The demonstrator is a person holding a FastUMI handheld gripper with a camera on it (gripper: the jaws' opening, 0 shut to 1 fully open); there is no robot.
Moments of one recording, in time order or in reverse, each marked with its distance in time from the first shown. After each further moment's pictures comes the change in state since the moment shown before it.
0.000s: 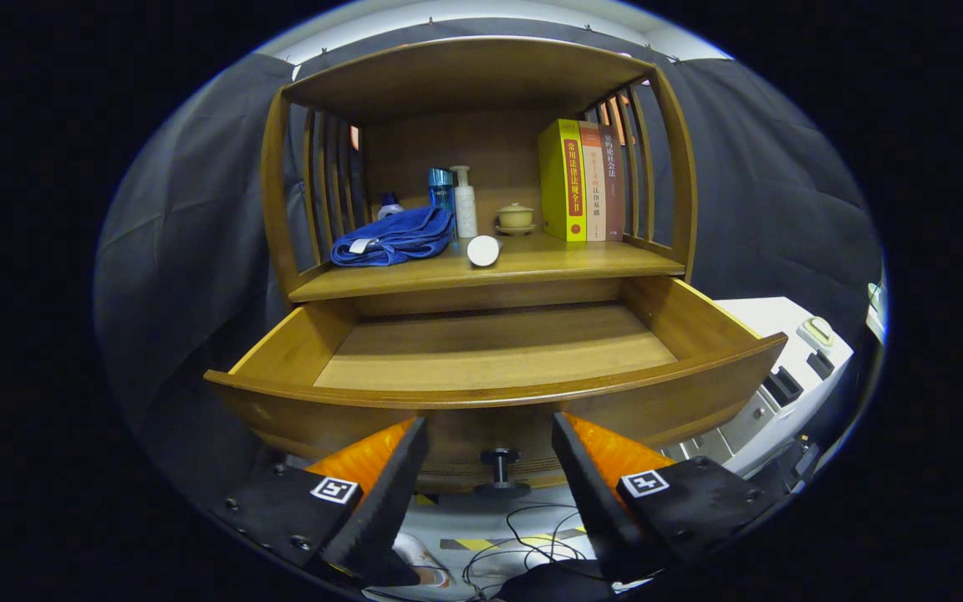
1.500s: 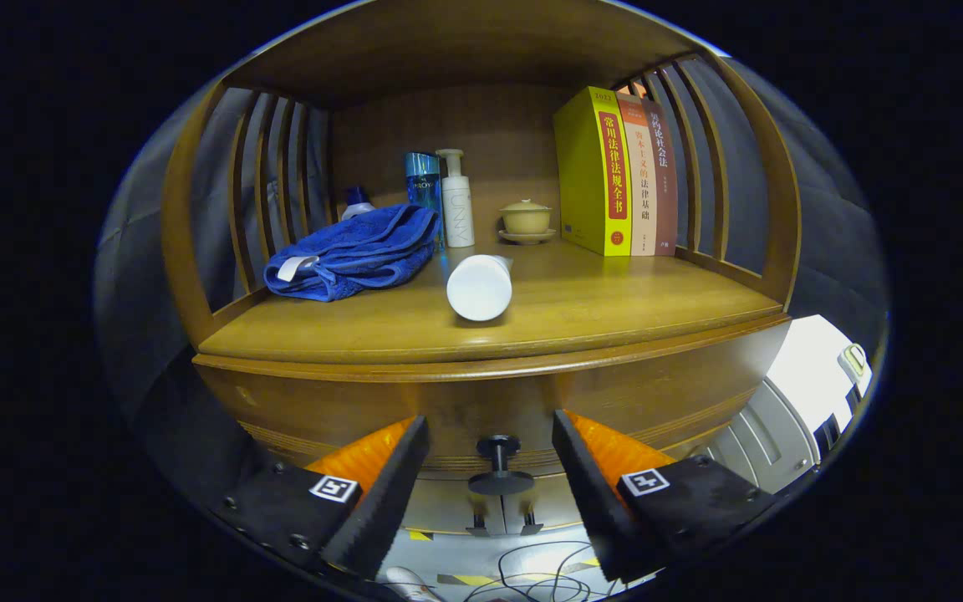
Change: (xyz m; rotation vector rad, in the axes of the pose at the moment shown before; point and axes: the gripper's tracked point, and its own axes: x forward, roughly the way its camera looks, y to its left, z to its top) arm 0.157 0.001 0.058 -0.003 -0.011 -0.003
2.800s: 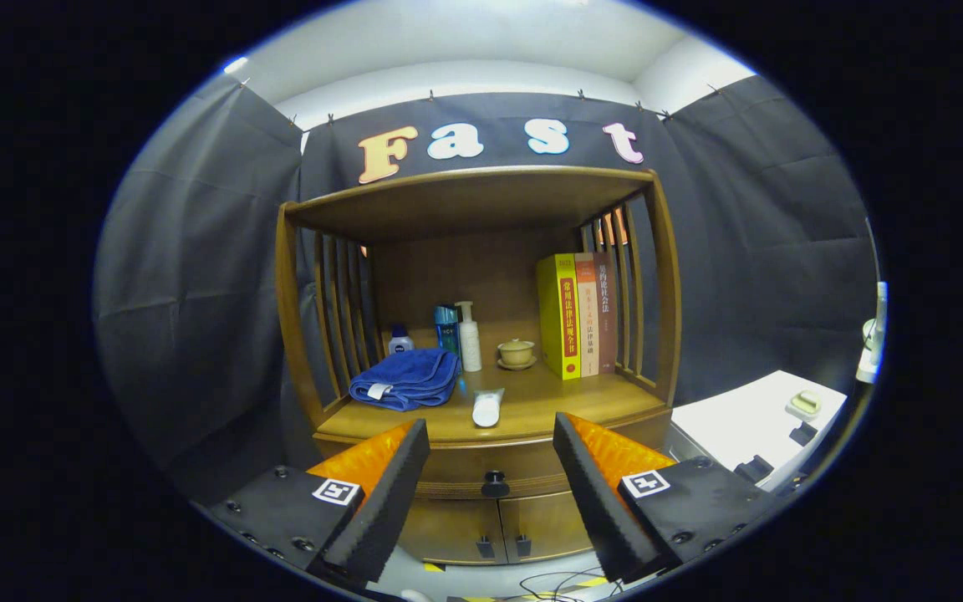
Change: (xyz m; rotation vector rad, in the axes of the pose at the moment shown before) arm -0.200 0.001 0.068 0.006 -0.361 0.023
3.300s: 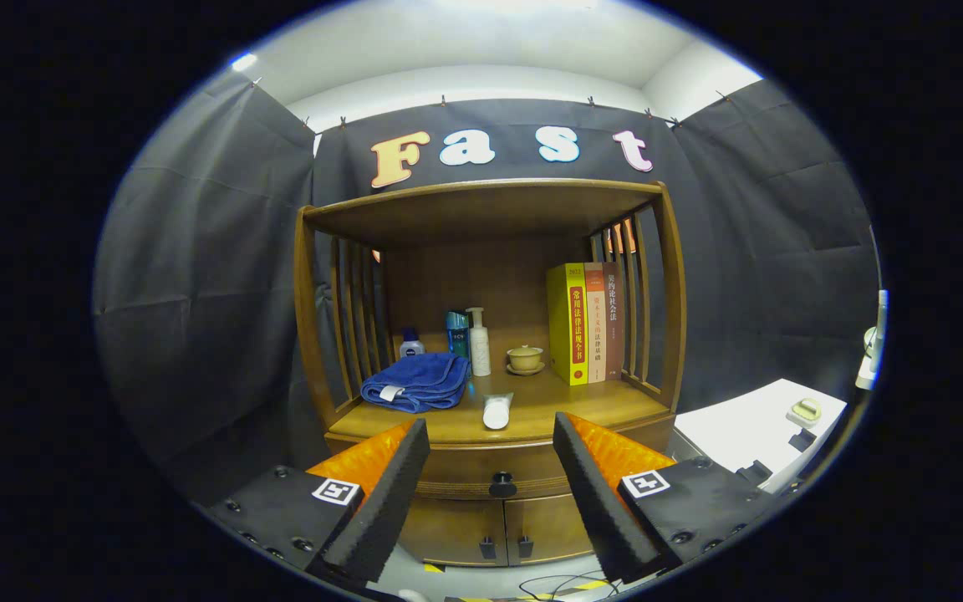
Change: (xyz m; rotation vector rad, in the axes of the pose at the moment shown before) arm -0.008 0.011 0.002 -0.007 -0.018 0.030
